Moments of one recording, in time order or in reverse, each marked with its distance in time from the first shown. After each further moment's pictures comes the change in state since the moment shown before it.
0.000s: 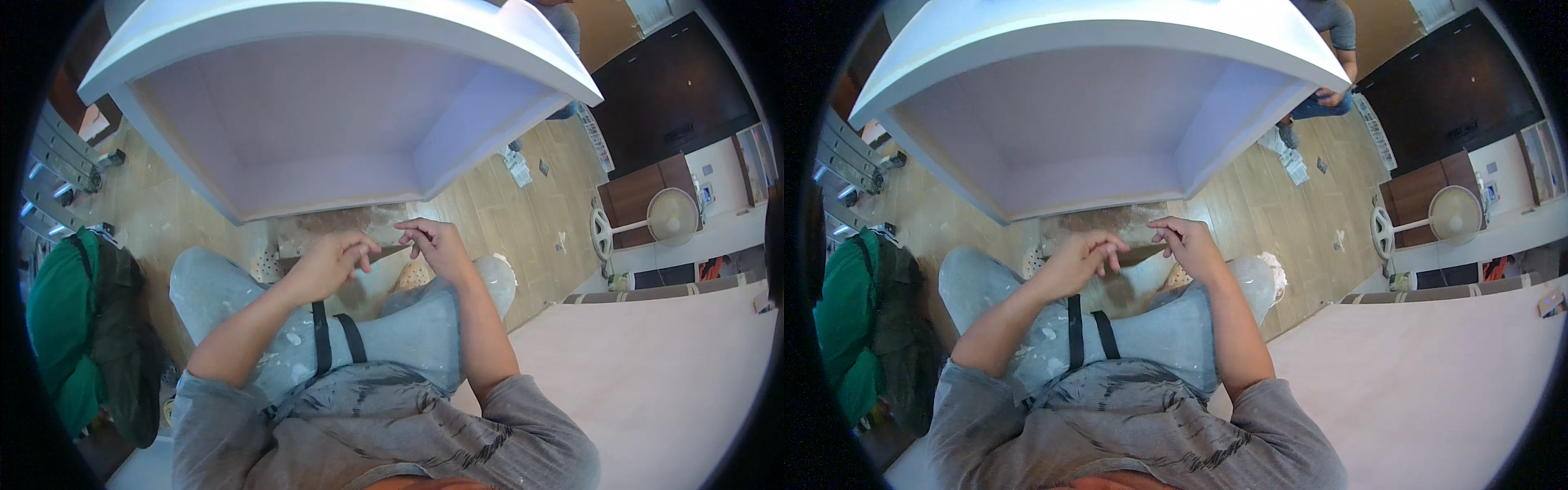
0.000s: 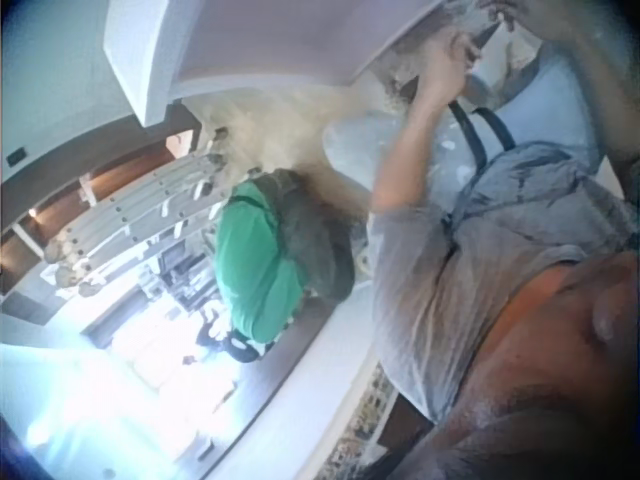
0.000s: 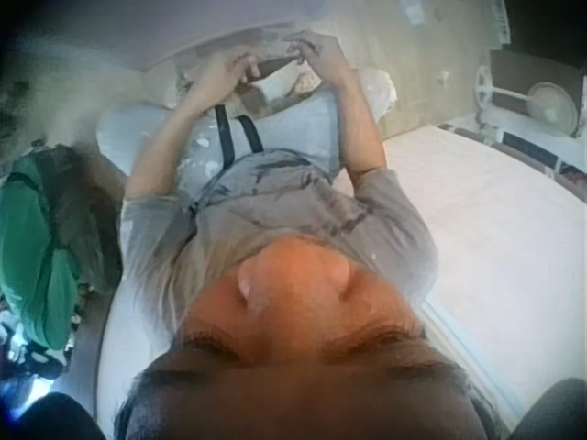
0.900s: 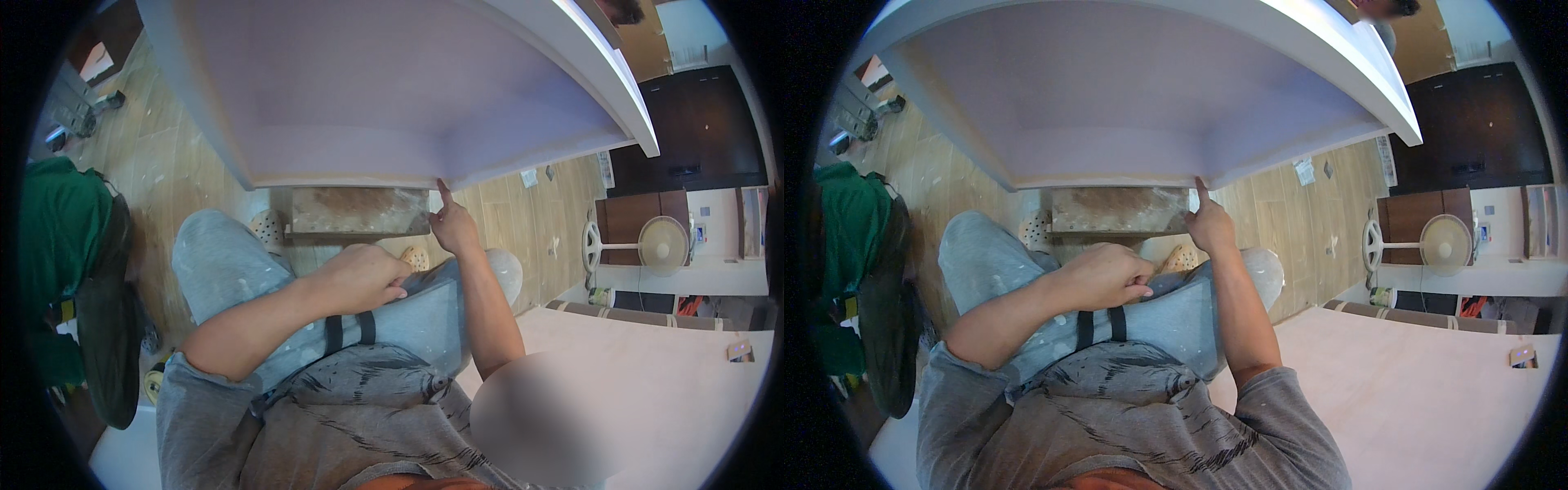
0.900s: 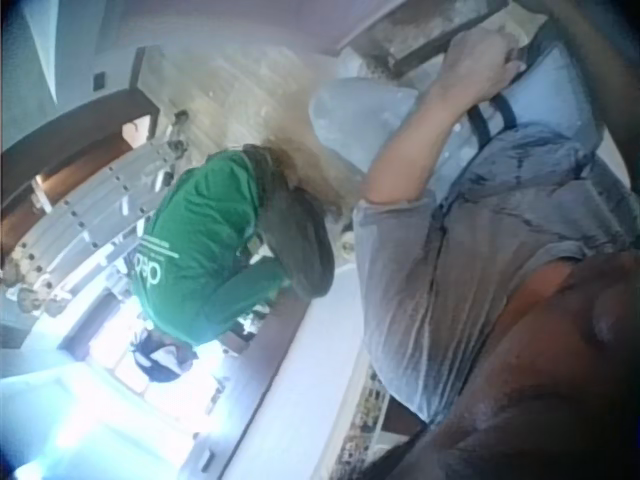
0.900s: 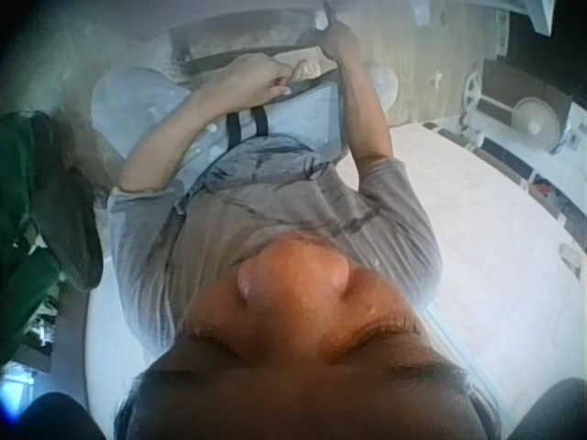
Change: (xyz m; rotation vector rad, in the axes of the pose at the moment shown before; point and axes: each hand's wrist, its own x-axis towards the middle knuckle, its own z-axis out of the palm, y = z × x) left_hand -0.017 0.009 -0.005 0.549 -0.278 0.326; right_hand 0.048 0.037 0.006 -0.906 -0.044 0.392
